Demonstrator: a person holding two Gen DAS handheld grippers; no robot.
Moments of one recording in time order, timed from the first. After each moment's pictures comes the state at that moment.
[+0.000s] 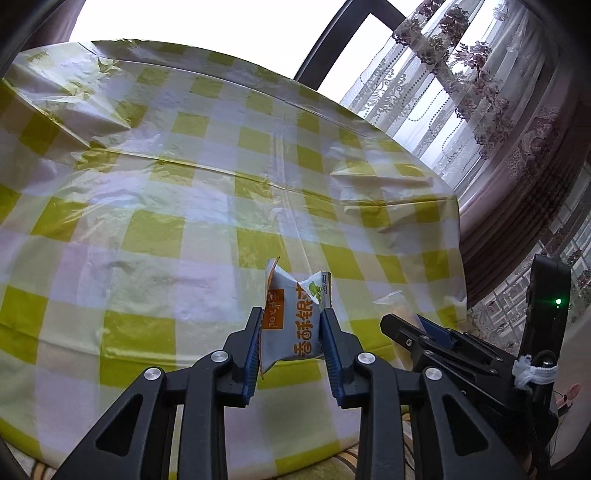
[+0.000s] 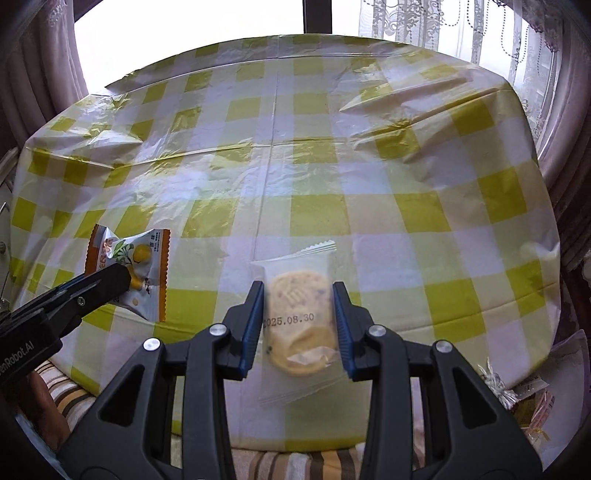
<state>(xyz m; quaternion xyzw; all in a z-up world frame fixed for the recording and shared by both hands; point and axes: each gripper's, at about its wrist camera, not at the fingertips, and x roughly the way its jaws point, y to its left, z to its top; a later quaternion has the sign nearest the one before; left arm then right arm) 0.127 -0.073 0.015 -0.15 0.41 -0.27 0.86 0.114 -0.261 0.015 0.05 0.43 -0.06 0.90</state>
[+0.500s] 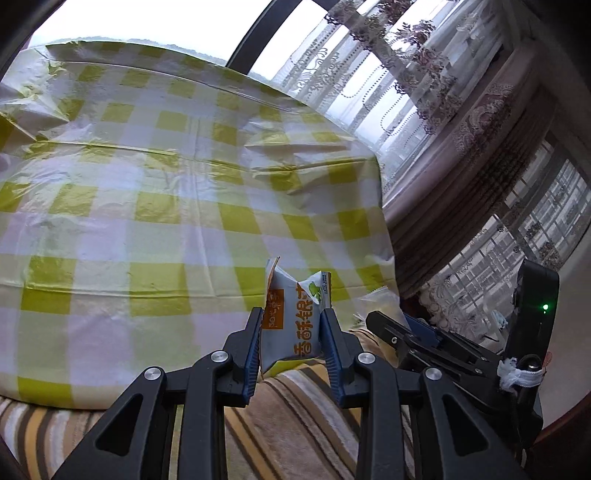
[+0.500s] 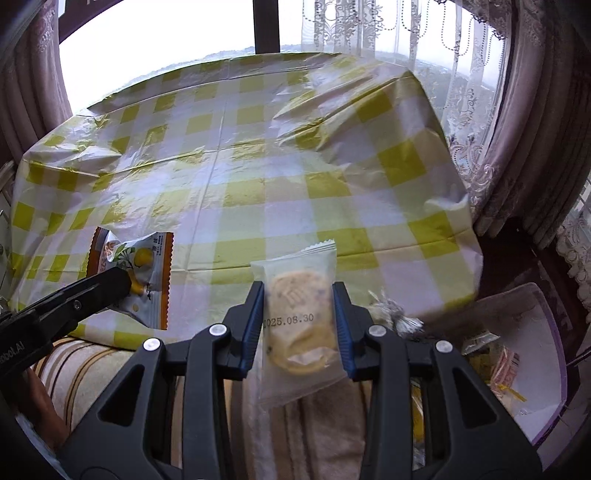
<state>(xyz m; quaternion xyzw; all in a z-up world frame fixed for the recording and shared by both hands) 0.051 -0.131 0.037 -0.14 0.41 -0.36 0.82 0.013 -0.311 0.044 0.05 0.40 -0.13 0.91</state>
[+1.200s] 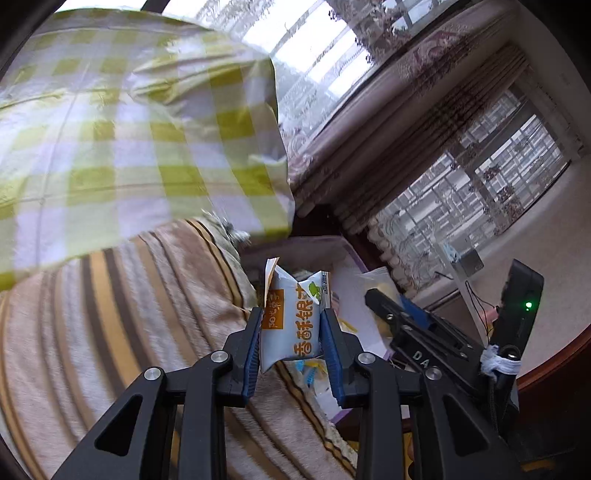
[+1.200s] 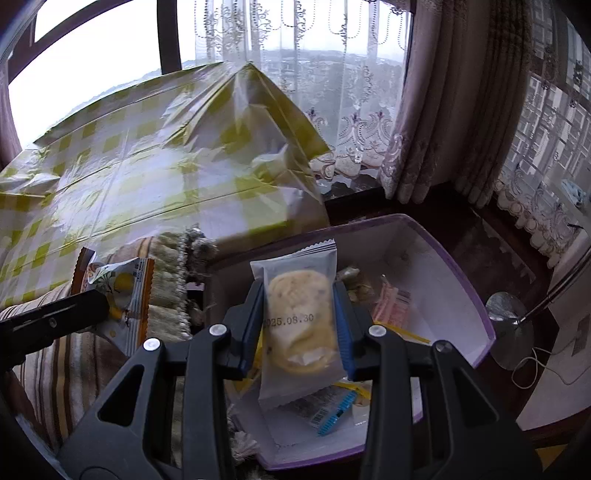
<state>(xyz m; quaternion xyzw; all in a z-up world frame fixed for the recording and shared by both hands) -0.044 -0.255 0.030 -0.11 0.48 -0.46 0.74 -0.135 -0.432 0.046 0.10 0.39 -0.25 0.88</state>
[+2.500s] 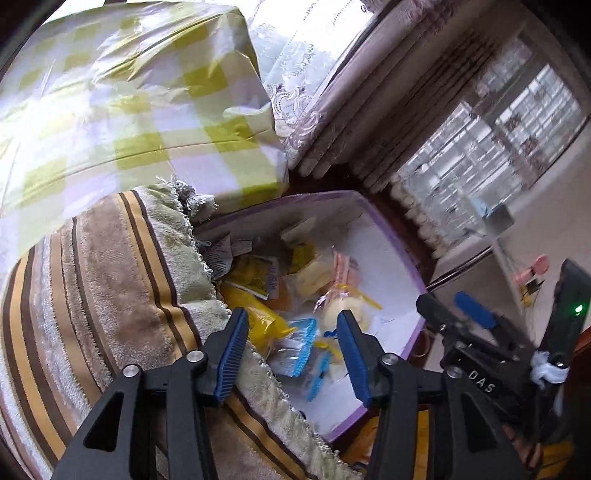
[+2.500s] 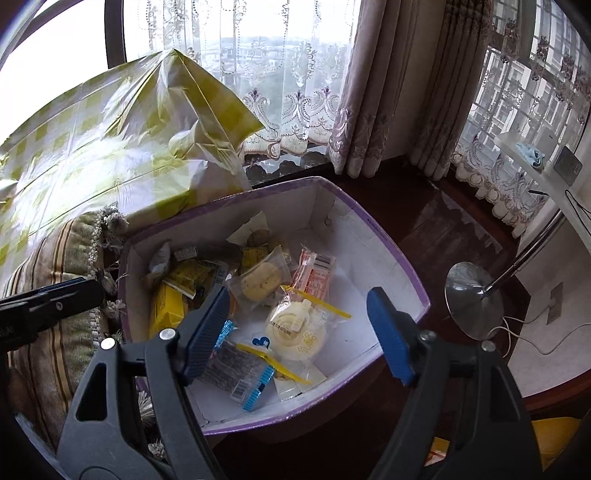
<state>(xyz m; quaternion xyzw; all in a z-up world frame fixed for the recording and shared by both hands) -0.064 -0.327 0.012 -0.01 0.51 -0.44 0.74 -0.176 -0.482 0.035 0.09 0.42 -0.31 0.85</state>
